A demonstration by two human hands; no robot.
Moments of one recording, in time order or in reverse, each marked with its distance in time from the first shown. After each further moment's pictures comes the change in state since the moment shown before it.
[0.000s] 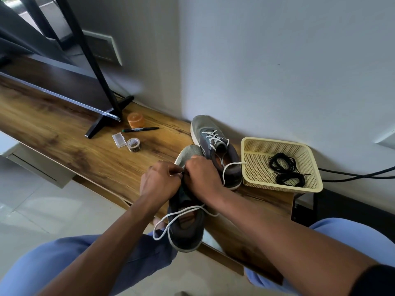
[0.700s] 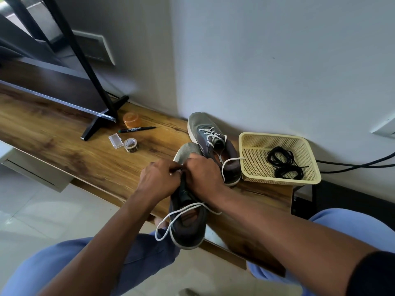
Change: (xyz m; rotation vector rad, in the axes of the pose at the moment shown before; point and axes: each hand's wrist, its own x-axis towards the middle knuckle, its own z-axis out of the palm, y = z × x) left_hand 0.004 0.000 -0.010 0.127 -0.119 0.137; right_hand -0.009 0.002 0.005 -0.057 0.039 0.018
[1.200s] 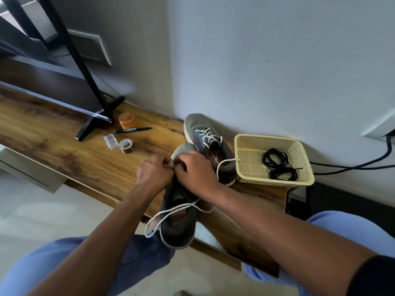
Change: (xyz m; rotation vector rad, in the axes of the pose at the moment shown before) left_hand 0.018 0.002 0.006 -0.094 0.037 -0.190; right_hand 0.007 -0.003 -0.002 0.350 0.019 0.086
